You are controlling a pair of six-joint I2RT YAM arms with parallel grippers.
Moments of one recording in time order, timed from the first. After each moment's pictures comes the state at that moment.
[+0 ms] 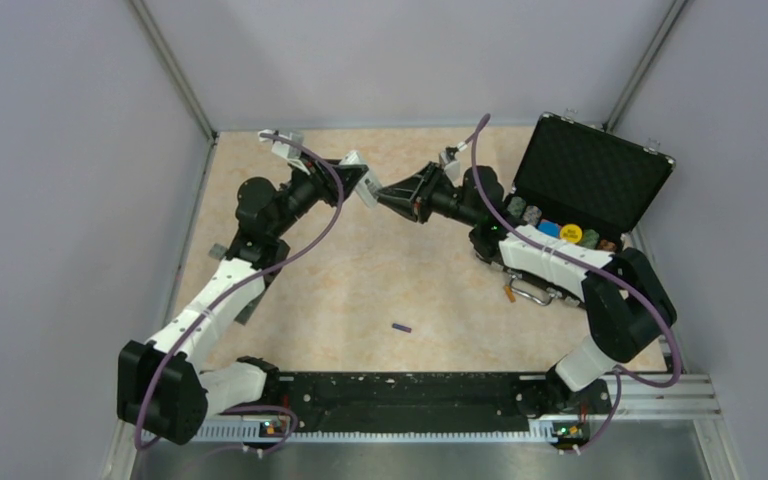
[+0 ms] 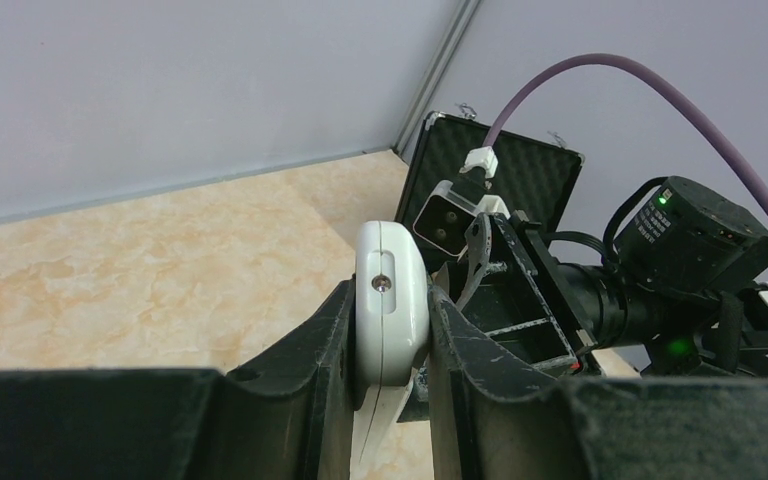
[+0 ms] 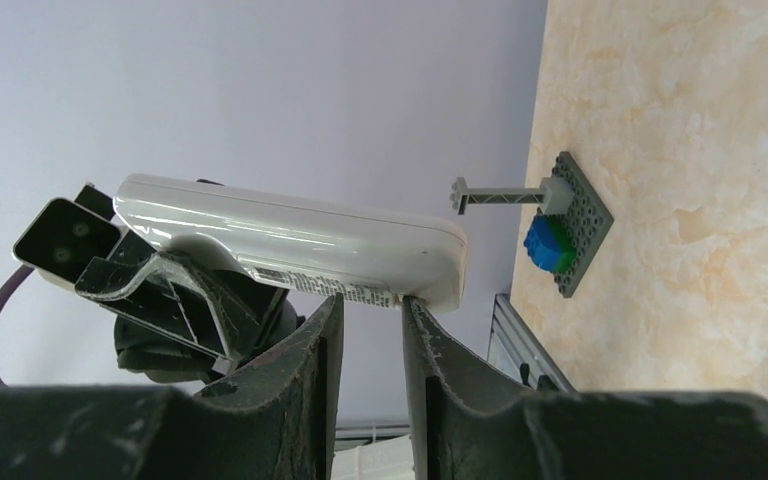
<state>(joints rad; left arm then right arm) -0.35 1.16 0.84 0.52 0.43 -0.50 0.61 1.57 0.98 0.54 -0.45 1.47</state>
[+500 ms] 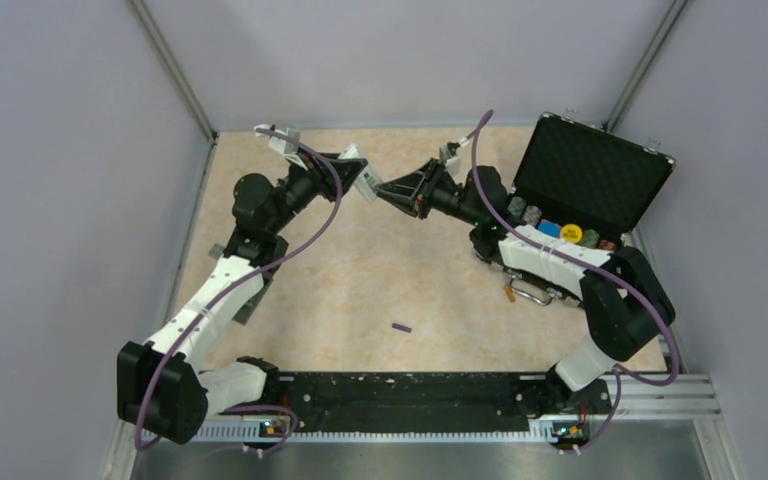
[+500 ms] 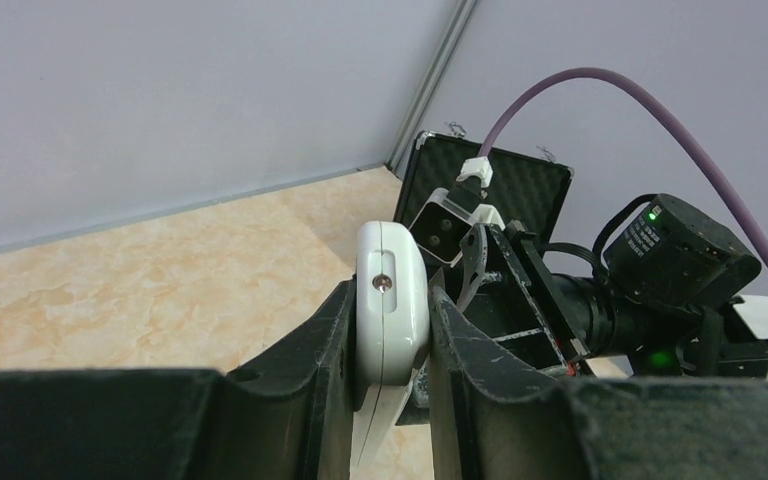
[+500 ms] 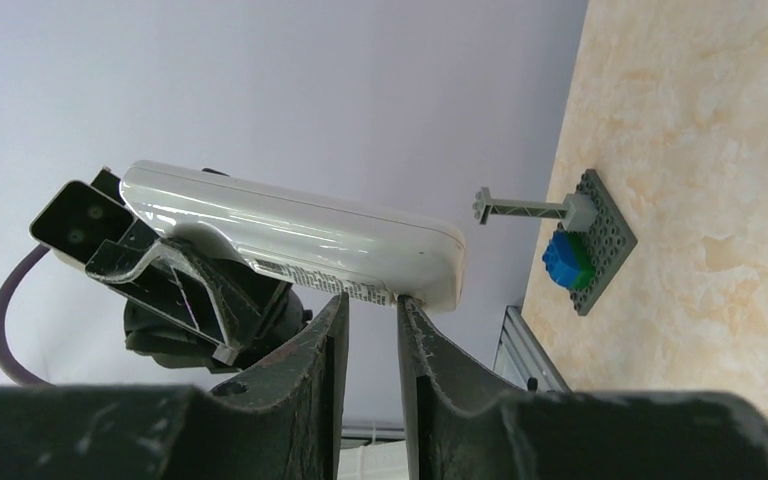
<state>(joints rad) -0.34 1.16 0.88 0.53 0.45 -0.50 0.61 1.58 0.98 0.64 -0.47 1.47</state>
